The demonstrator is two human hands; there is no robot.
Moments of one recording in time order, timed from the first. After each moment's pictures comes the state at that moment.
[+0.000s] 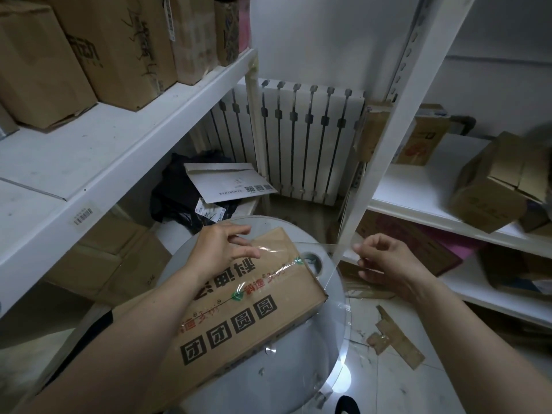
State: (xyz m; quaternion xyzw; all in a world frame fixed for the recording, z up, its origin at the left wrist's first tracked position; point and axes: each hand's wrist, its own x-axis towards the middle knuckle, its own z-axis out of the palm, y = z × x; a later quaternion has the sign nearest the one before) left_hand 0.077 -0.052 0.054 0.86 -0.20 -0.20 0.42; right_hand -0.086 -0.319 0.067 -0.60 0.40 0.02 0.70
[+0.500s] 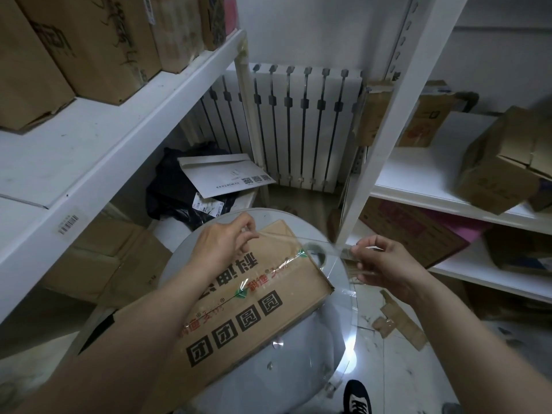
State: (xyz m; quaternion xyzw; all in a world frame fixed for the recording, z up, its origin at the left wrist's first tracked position) left_hand 0.096 -0.054 0.032 0.89 -0.38 -0.06 0.24; right_hand -0.086 -0.312 0.031 -0.58 0.40 0.04 0.71
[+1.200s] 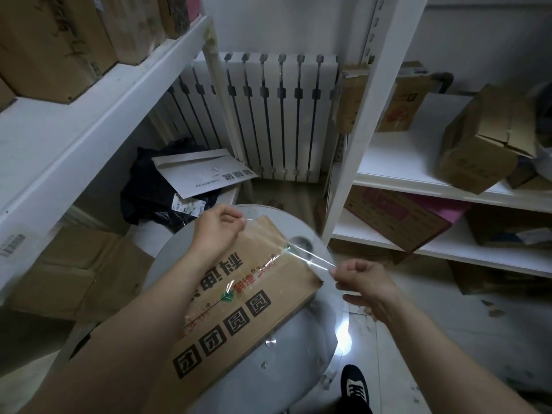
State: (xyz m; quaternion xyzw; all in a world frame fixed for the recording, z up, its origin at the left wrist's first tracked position) left_hand 0.111 -0.101 0.020 0.88 -0.12 -0.20 0.41; right_hand -0.108 -0.285 -0.009 -0.57 0.47 0.04 0.67
